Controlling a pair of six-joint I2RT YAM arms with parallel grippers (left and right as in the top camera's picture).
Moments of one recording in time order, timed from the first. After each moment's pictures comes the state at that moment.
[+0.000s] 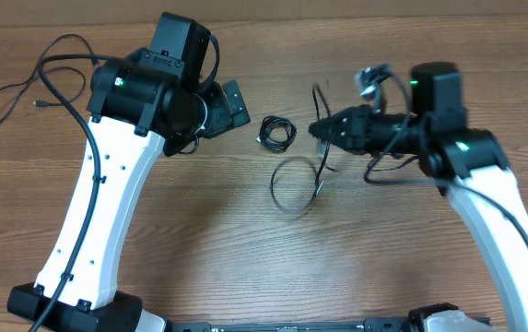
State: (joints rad) left arm -0.34 1.66 1.93 -1.45 0.11 -0.69; right arm 0.19 1.35 1.22 -0.56 -0.96 0.58
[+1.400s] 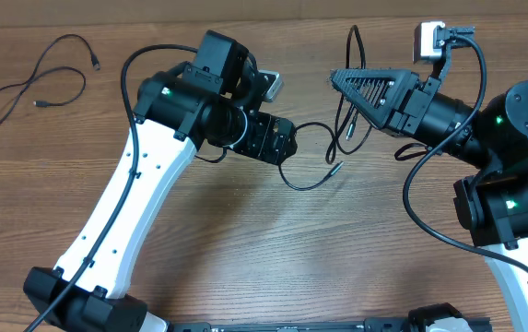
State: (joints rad) left arm -0.44 1.67 1.75 -1.24 0.43 -0.13; right arm 0.19 1.12 1.24 0.02 -0.90 1.22
